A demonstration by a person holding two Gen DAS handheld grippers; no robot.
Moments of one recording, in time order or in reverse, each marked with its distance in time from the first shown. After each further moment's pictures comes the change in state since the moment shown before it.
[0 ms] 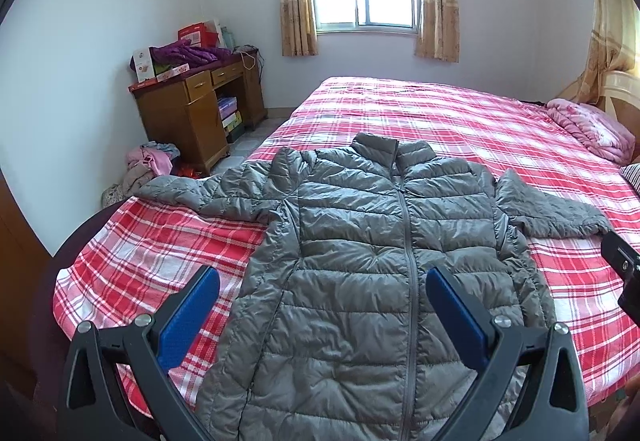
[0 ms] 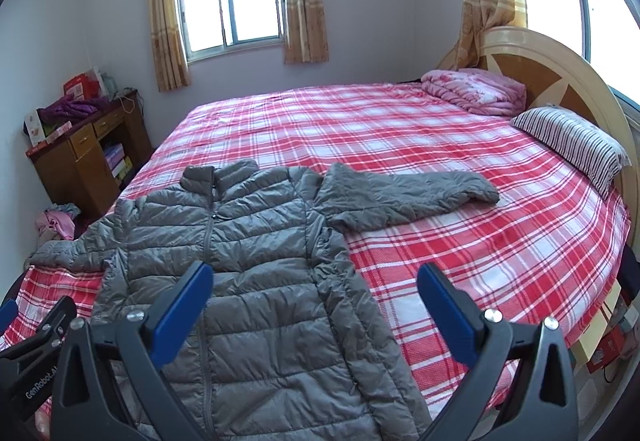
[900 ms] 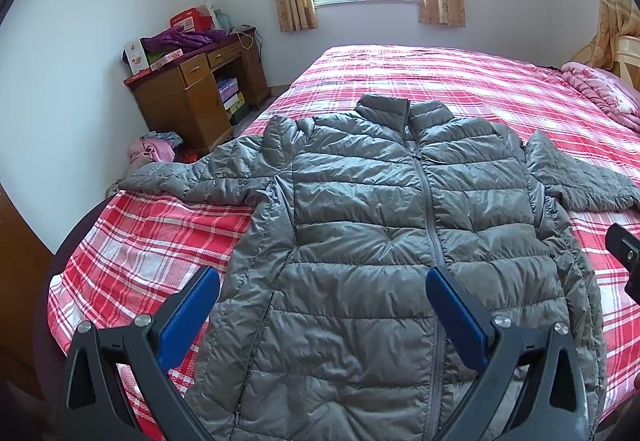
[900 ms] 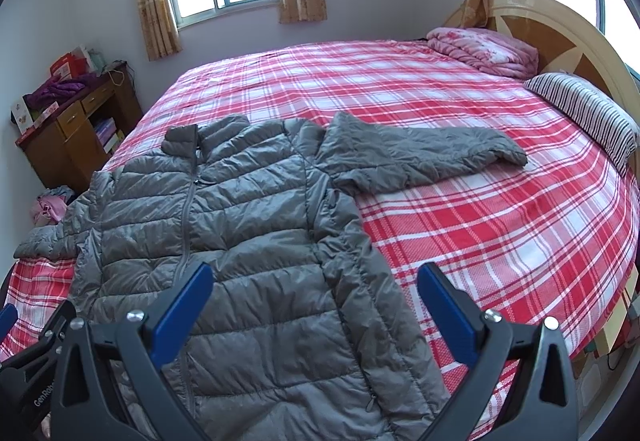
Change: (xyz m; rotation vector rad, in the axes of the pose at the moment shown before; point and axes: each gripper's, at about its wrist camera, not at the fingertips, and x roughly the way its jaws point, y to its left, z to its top) left arm 0.084 -0.025 -0.009 0.072 0.087 0.061; right arm 0.080 -0.001 -0.018 0.022 0.137 0.012
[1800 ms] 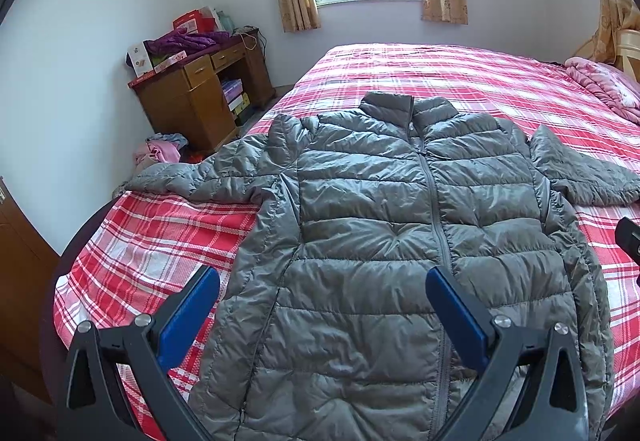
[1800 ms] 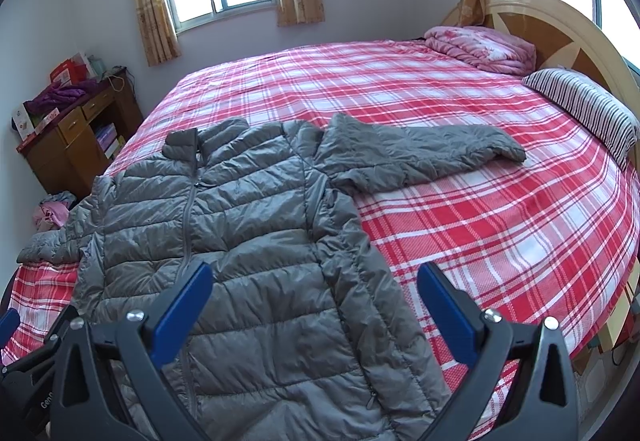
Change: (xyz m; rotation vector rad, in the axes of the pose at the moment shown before) left arm 0.000 -0.003 -0.005 0.018 0.000 0.032; right arm -0.003 -0.005 -0.001 0.019 -0.005 0.007
